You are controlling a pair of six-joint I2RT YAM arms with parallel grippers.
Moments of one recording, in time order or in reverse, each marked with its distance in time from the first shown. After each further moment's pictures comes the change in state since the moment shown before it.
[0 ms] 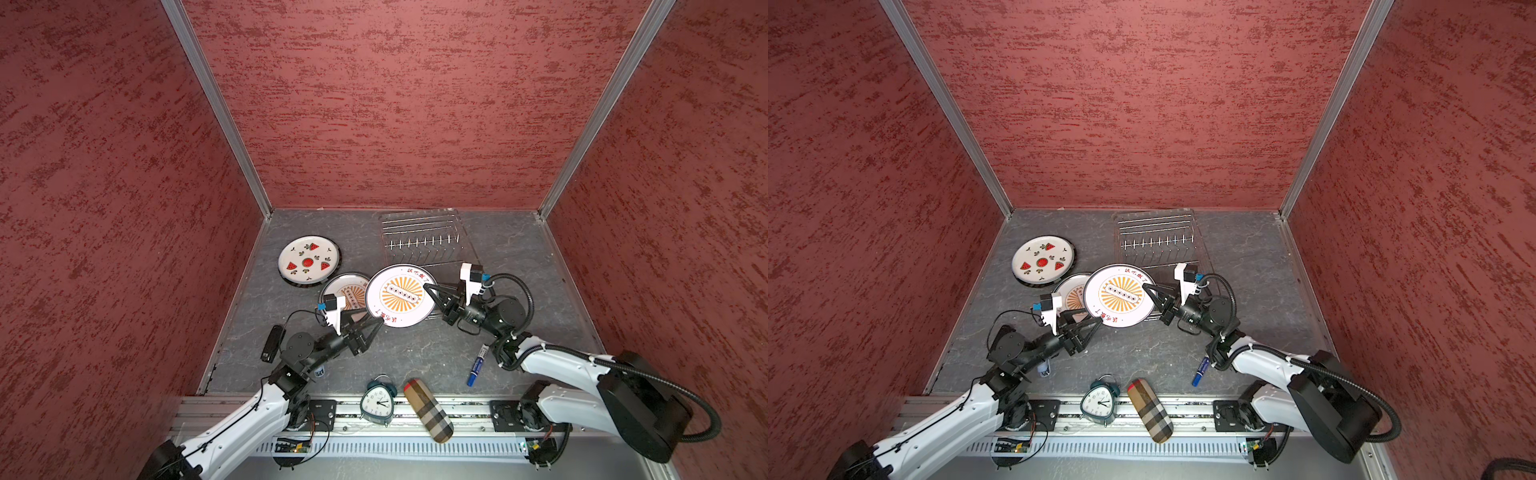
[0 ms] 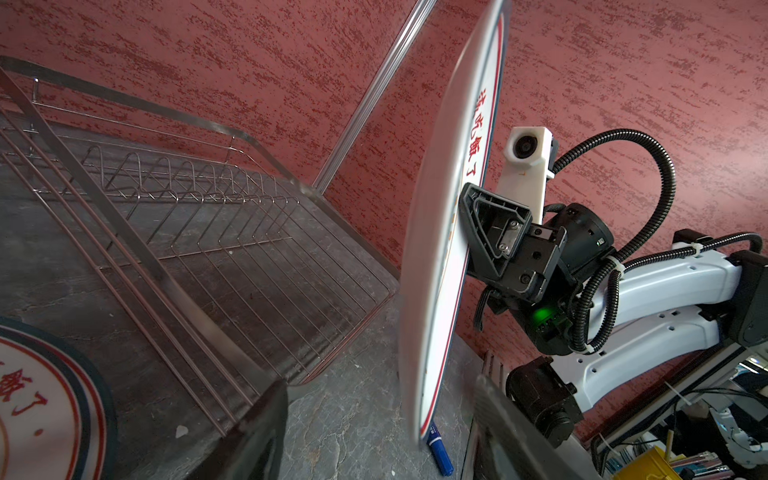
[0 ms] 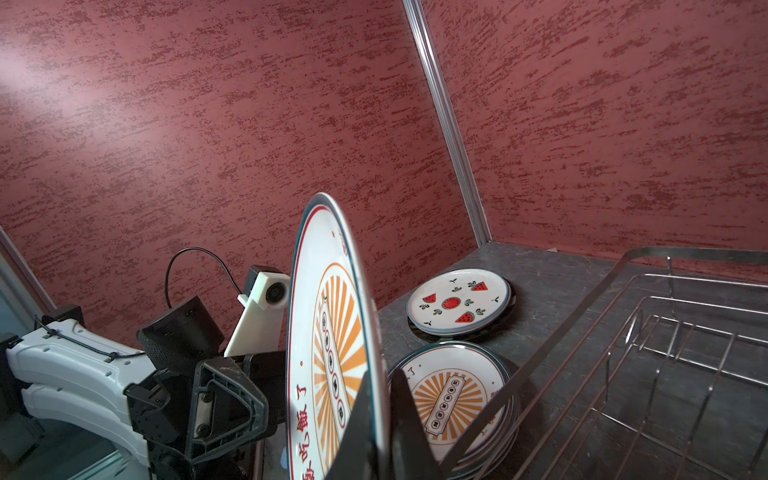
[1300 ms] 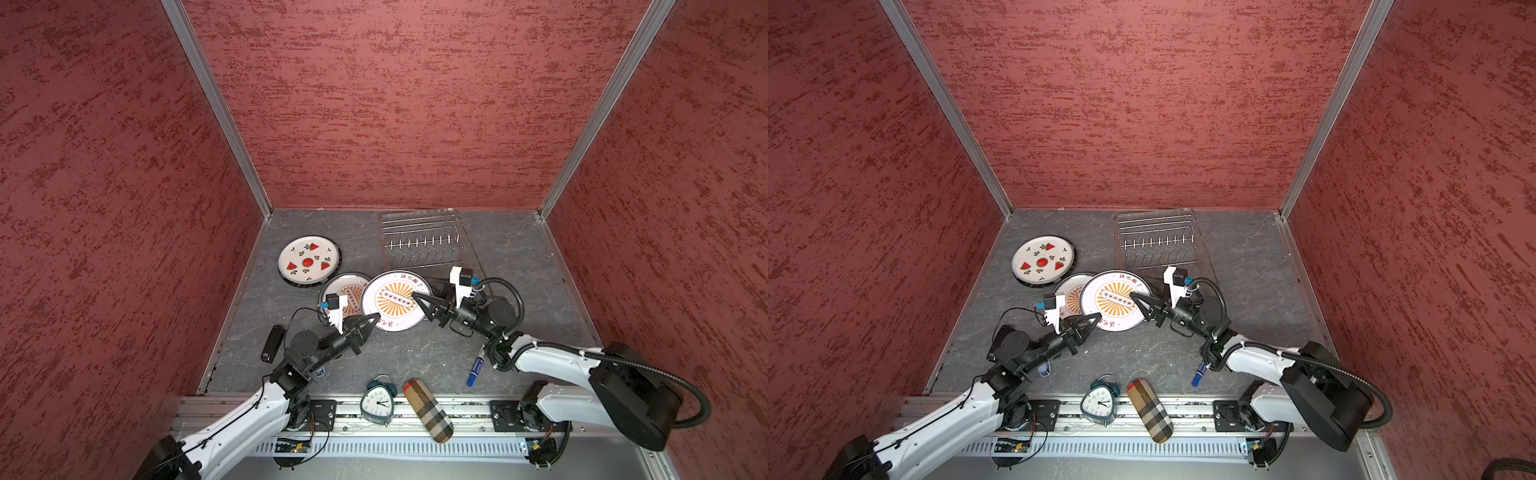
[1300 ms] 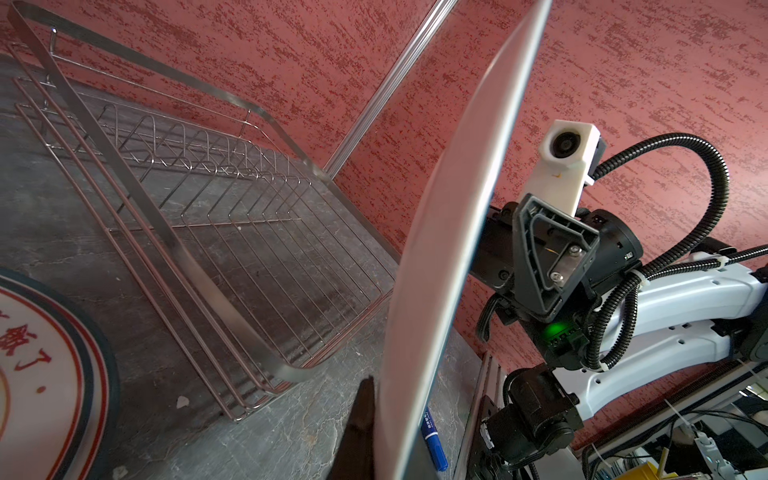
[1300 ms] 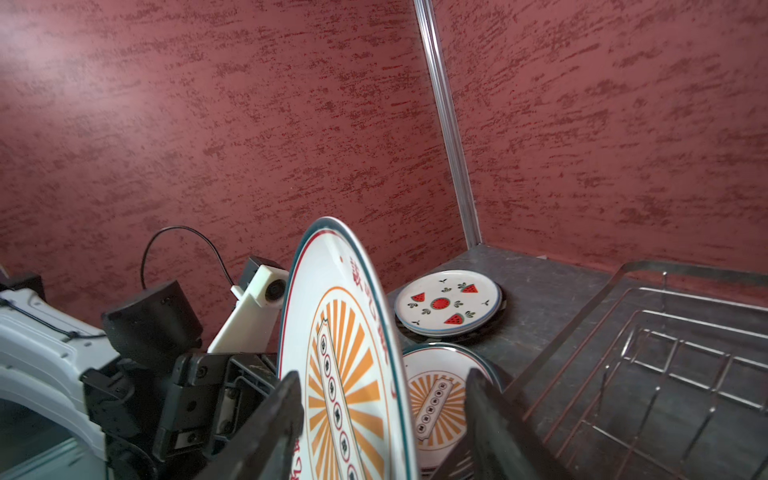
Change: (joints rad) left arm -0.027 -0.012 0.012 -0.056 -0.051 -0.050; right arm 0.075 0.060 0.029 0.003 0.088 -0.113
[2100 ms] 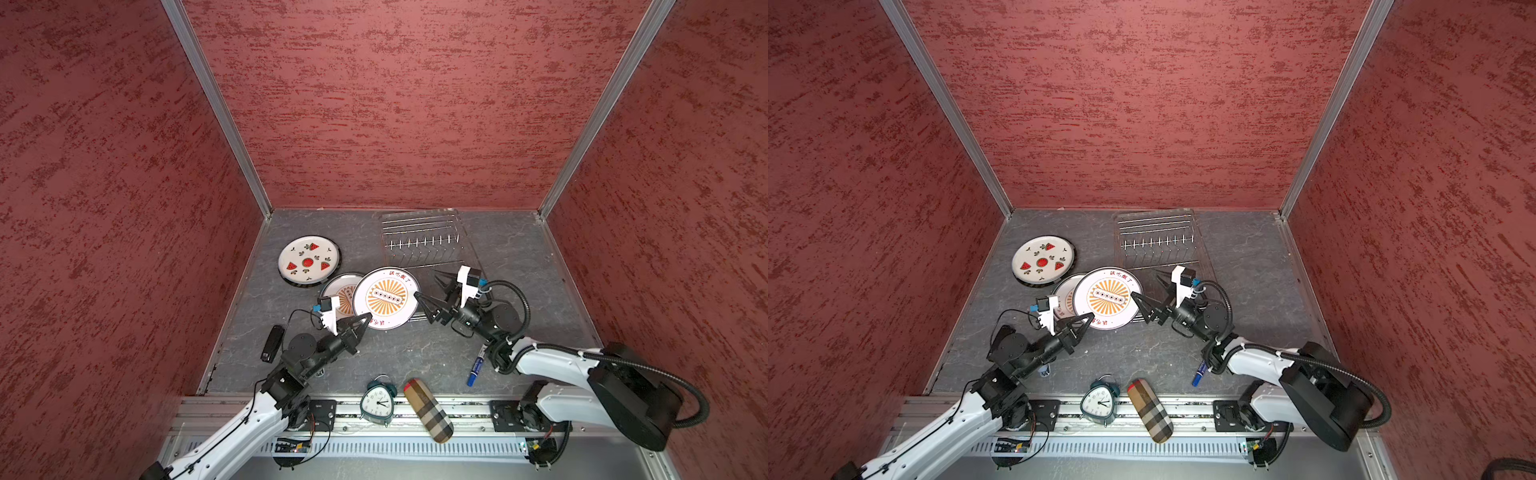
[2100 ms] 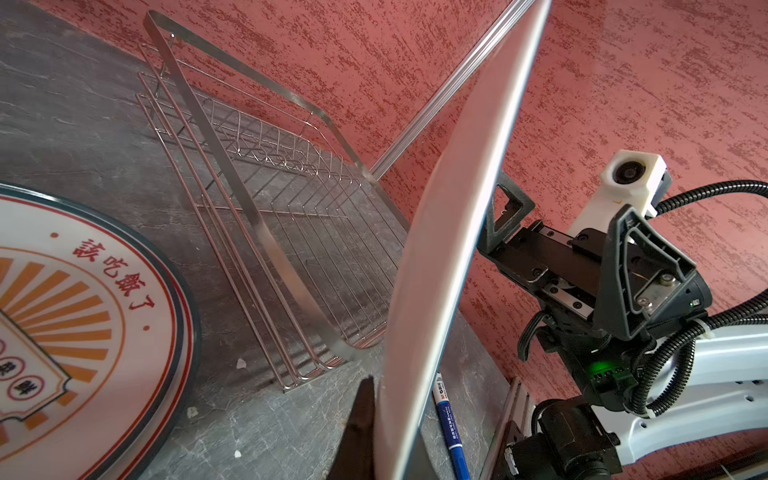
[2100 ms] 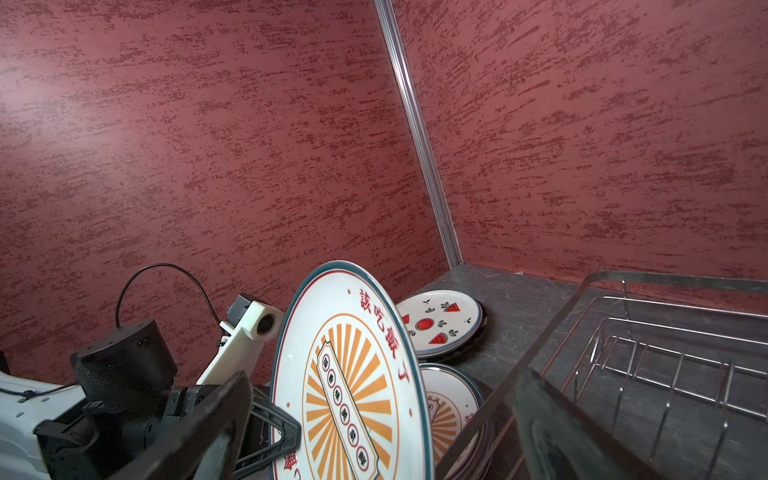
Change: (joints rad) left arm 0.001 -0.197 0.005 -0.298 -0.136 -0.041; right arm 0.000 -0.008 -0.039 0.080 0.092 0.018
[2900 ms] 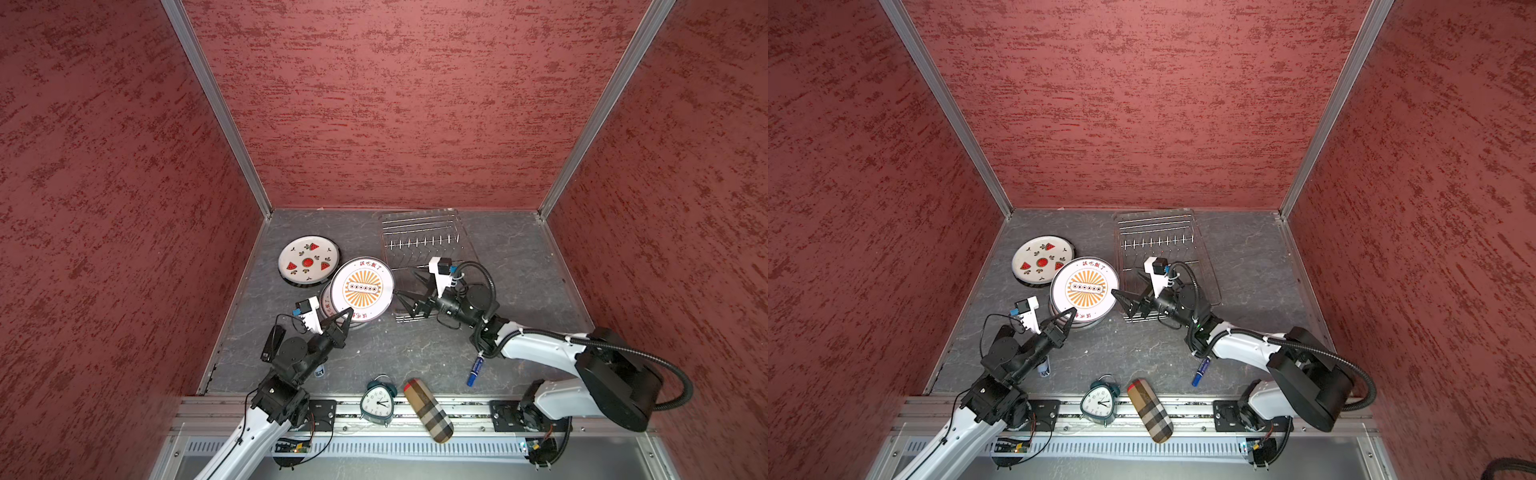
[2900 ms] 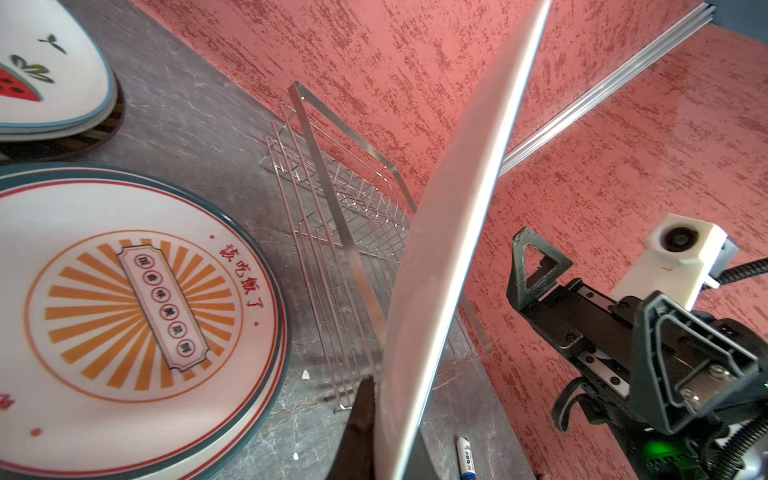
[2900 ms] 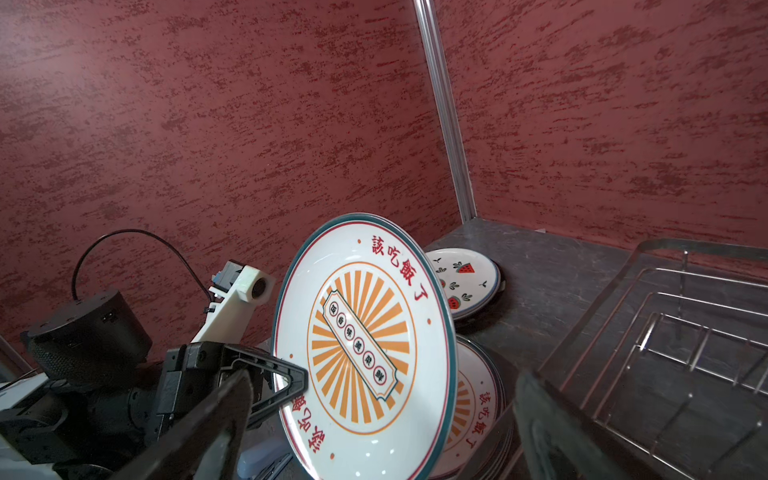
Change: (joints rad) left arm 0.137 -0.246 0.000 -0.306 -0.121 -0.139; right arm 0.061 0.139 0.232 -0.277 -0.047 -0.066
